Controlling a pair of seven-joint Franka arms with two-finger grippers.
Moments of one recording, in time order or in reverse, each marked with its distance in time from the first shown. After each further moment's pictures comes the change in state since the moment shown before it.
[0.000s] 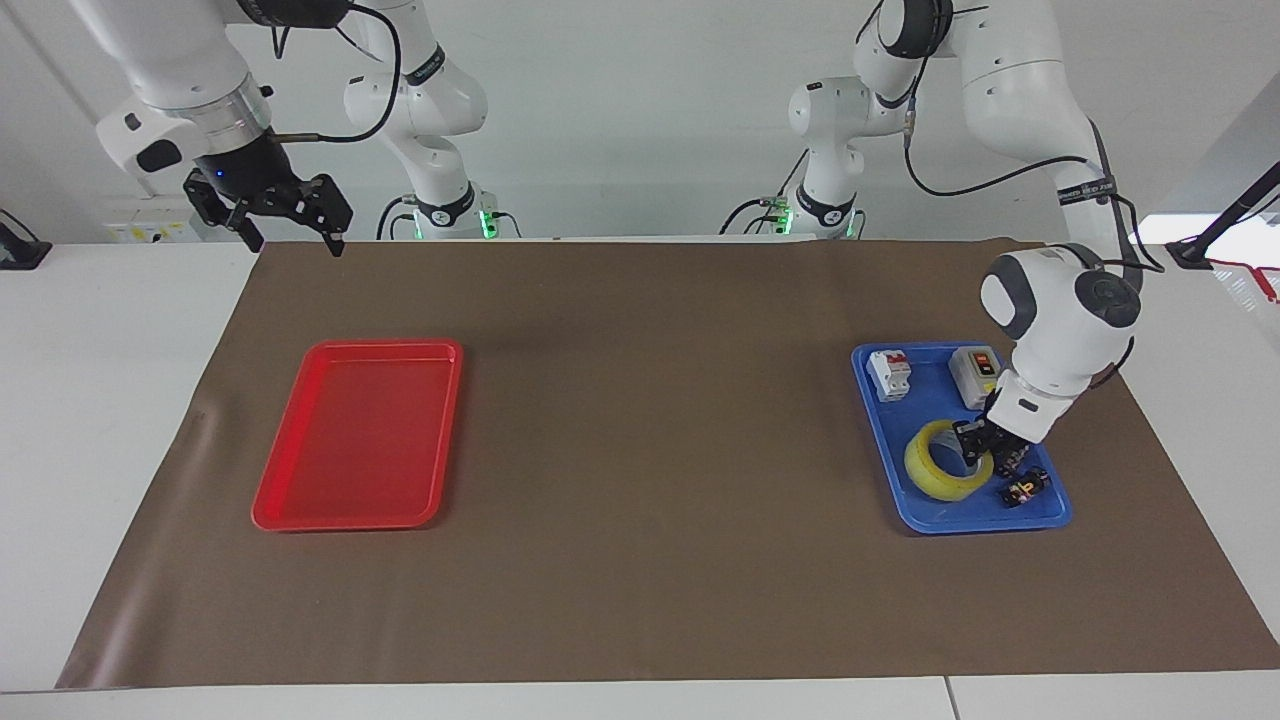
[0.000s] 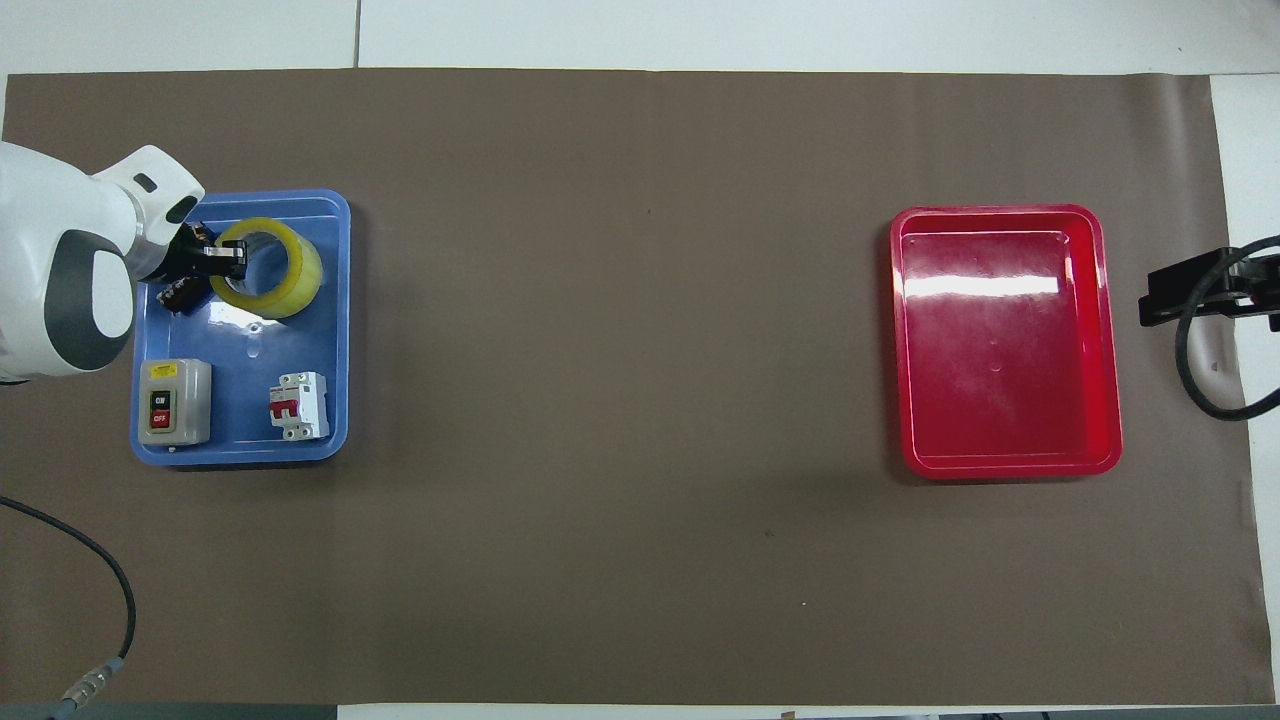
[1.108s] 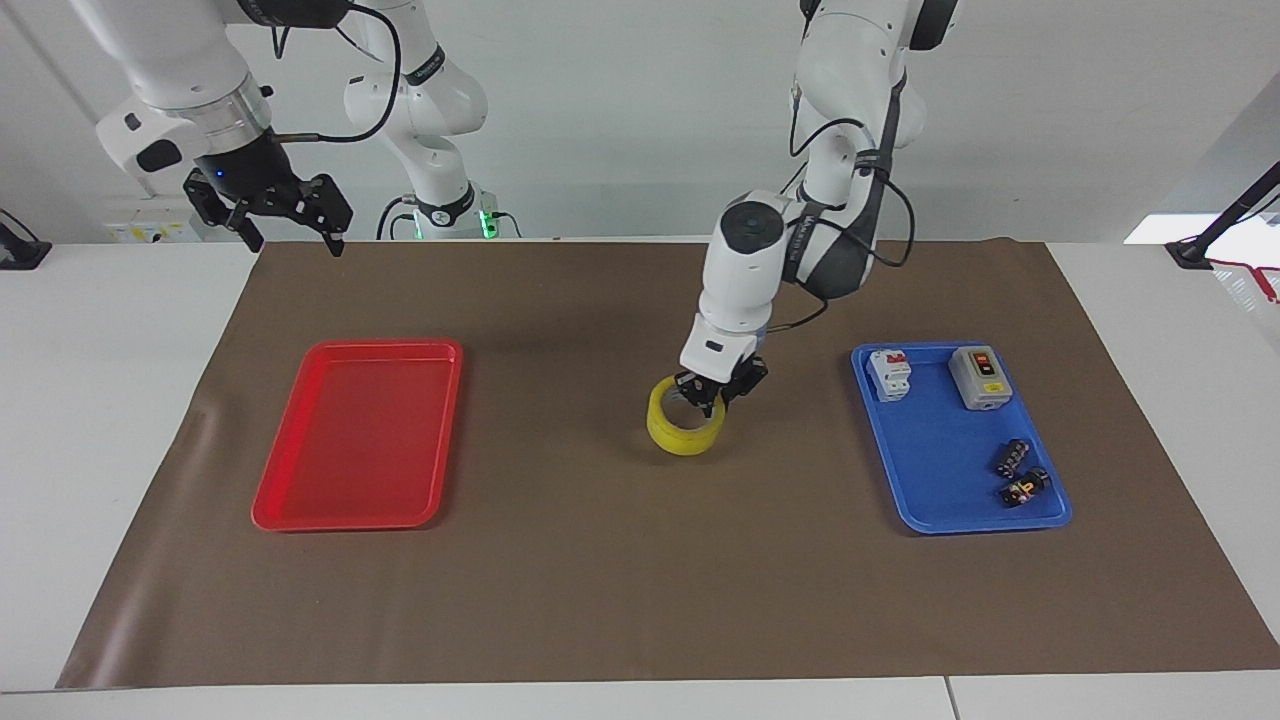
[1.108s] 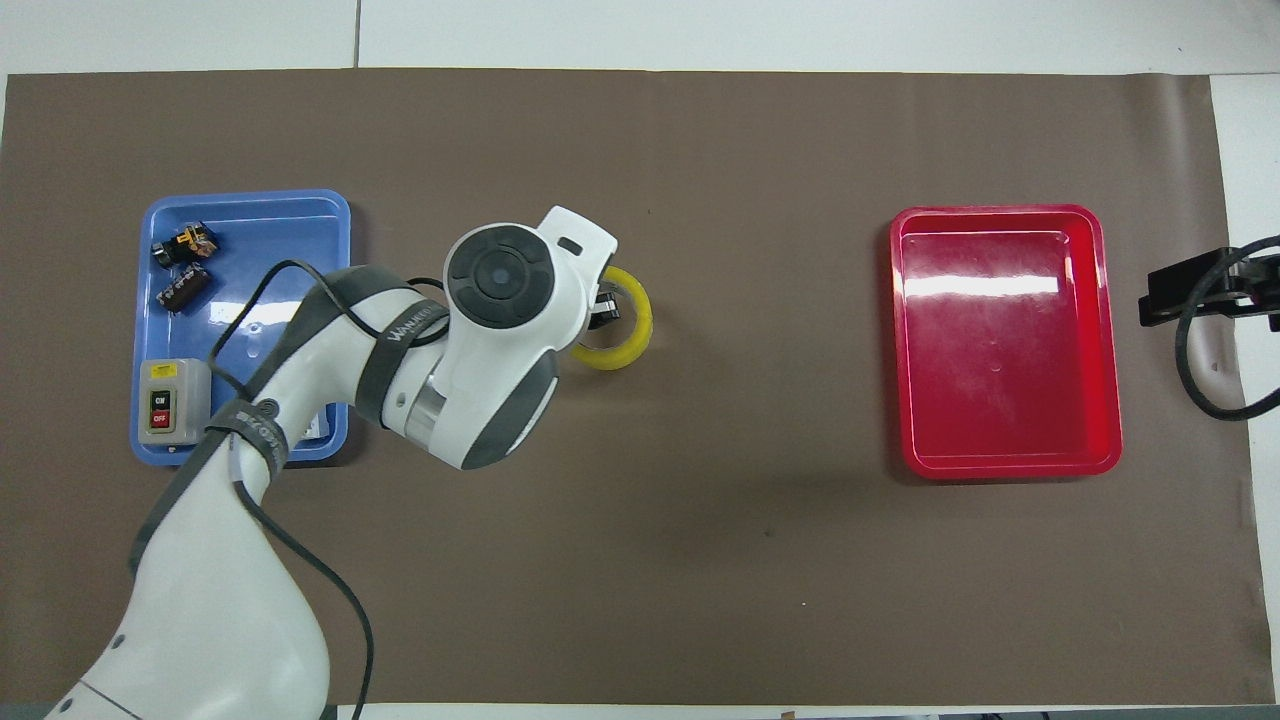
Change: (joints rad) left arm -0.658 0.031 -0.025 0.039 0.061 -0.025 -0.908; right arm 0.000 0.000 0.000 0.000 0.000 0.000 0.000
